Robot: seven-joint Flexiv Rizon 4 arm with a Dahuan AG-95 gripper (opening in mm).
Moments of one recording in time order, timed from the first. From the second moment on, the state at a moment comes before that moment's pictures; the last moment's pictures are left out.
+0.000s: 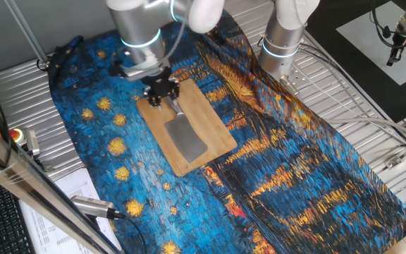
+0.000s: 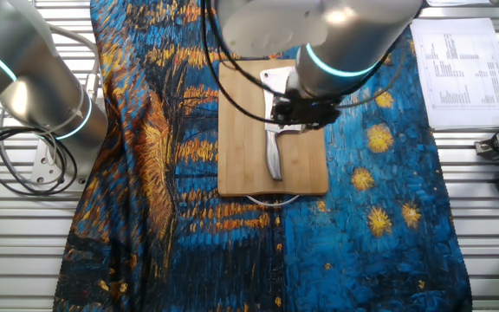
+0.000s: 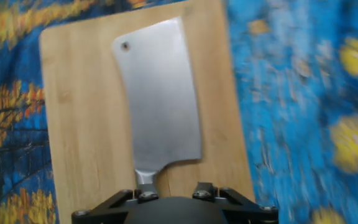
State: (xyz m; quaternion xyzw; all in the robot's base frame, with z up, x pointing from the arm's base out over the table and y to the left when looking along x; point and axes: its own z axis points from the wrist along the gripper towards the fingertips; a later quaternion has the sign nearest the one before) arm 0.454 -0.001 0.100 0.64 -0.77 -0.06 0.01
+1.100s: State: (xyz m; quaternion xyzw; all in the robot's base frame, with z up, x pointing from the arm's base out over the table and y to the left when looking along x) arm 0.532 -0.030 0.165 0.40 -0.92 0.03 0.04
